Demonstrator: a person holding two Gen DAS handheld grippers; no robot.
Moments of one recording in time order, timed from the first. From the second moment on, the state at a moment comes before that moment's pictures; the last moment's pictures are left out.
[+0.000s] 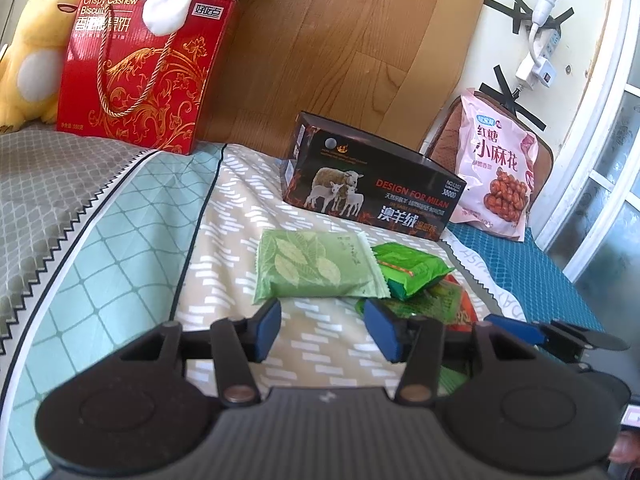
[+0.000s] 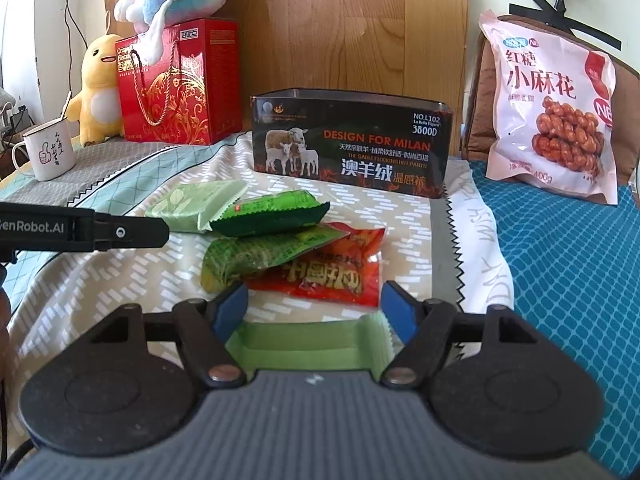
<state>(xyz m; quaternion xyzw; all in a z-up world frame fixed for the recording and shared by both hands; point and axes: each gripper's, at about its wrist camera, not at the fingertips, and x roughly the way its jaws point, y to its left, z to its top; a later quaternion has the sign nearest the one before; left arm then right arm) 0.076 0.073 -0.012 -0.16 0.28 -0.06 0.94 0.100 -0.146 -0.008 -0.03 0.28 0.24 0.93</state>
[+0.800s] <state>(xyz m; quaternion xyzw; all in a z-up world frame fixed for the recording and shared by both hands) 0.079 0.077 -0.015 -0.18 0.28 -0.06 0.94 0.063 -0.109 -0.009 -0.17 0.21 0.29 0.92</state>
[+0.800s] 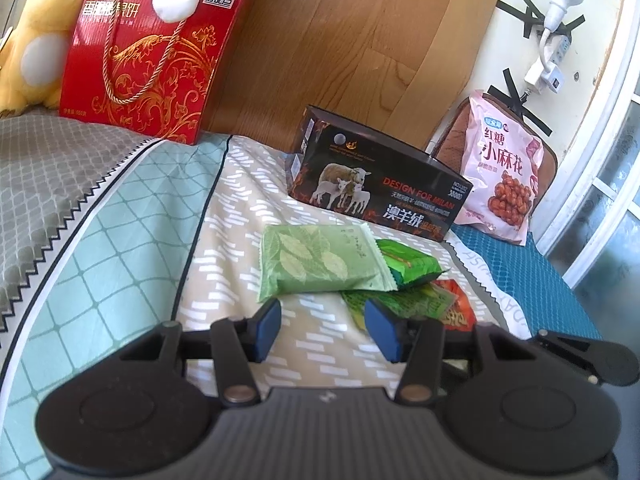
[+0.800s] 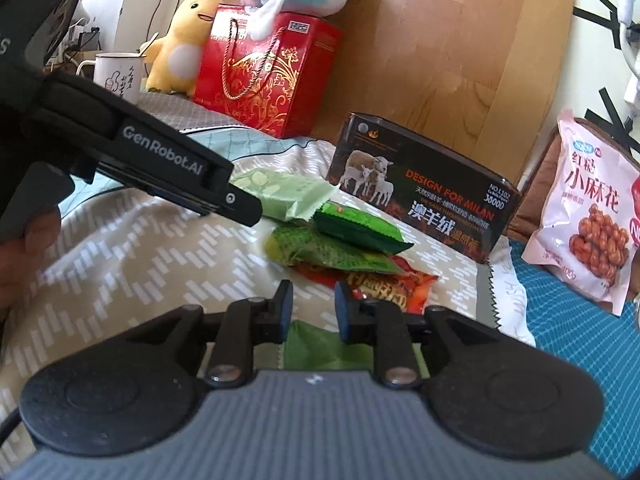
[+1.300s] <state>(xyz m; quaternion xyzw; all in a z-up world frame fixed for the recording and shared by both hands) 0.082 0.077 -0.015 -0.18 0.29 -0.06 0.94 0.120 -0.182 -0.005 0.01 0.26 0.25 0.93</state>
